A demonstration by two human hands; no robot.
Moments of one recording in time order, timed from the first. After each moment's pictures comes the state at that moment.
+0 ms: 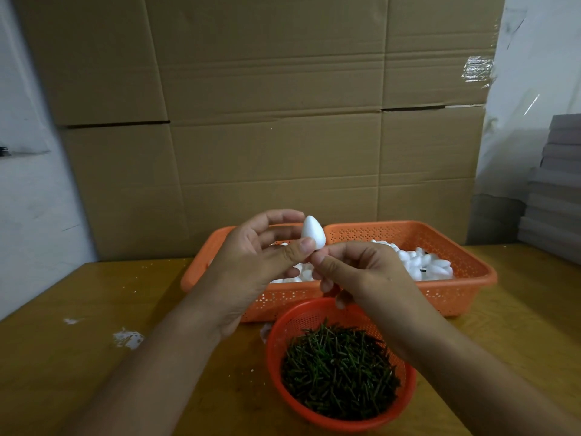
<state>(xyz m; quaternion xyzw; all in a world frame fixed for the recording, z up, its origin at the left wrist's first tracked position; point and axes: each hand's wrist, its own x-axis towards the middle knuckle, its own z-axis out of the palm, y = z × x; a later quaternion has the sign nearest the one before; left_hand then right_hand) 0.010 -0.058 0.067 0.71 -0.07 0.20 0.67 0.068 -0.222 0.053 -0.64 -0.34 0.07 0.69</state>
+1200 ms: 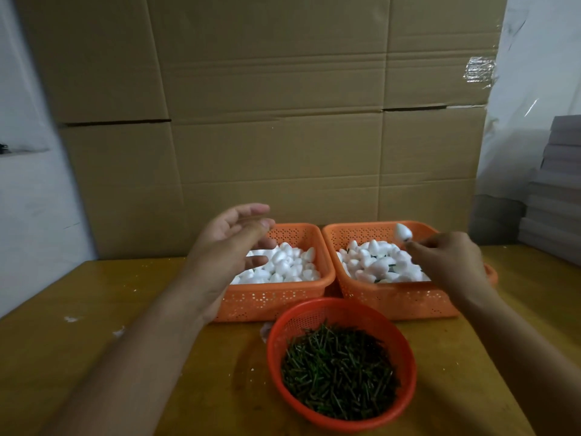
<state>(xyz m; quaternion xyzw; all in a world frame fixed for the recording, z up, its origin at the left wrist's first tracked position) 0.021 -0.028 0.065 0.69 0.03 0.28 0.67 0.186 -0.287 0.028 -0.86 -0.10 -0.18 0.46</state>
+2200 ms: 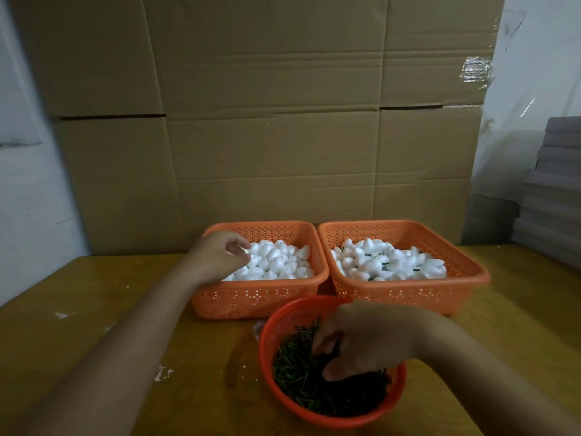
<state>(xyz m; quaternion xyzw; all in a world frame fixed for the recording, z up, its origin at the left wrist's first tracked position) 0.072 0.034 0.036 0.91 0.14 0.18 0.34 0.111 -0.238 0.023 -0.84 -0.50 0.18 0.08</state>
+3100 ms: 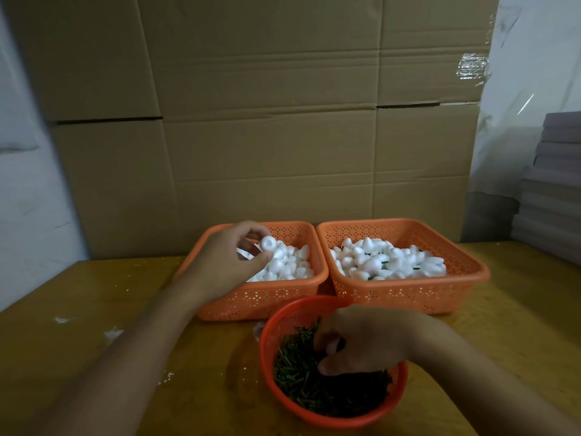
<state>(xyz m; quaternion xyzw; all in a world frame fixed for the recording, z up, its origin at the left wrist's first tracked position) 0.065 0.017 0.030 0.89 -0.06 0.30 0.34 0.109 -0.234 0.020 -0.86 -0.47 0.19 0.05</state>
